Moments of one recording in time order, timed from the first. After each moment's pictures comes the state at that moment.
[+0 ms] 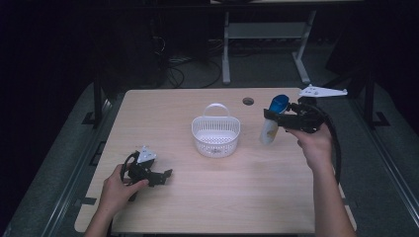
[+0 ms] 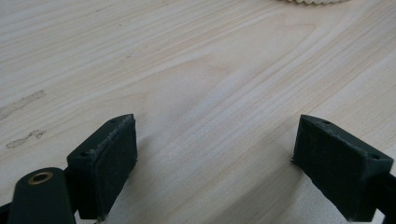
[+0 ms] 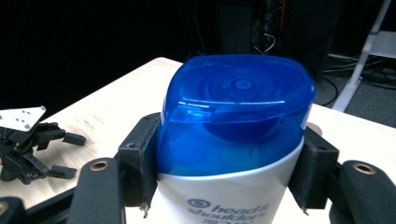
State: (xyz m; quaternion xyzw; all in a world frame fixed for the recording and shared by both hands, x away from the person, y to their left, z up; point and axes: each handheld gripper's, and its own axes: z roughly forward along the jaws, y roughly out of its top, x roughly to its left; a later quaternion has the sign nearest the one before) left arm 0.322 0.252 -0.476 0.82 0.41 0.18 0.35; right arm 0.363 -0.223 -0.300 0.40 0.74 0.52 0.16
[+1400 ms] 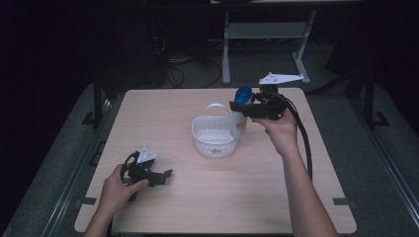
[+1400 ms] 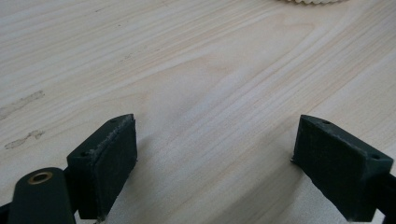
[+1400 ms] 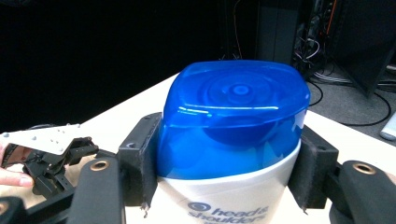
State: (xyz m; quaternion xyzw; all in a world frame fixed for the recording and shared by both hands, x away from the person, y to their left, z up) left arm 0.322 0.252 -0.476 0.82 0.41 0.18 0.35; right arm 0.397 -0.144 -0.288 0.34 0.76 0.54 0.12
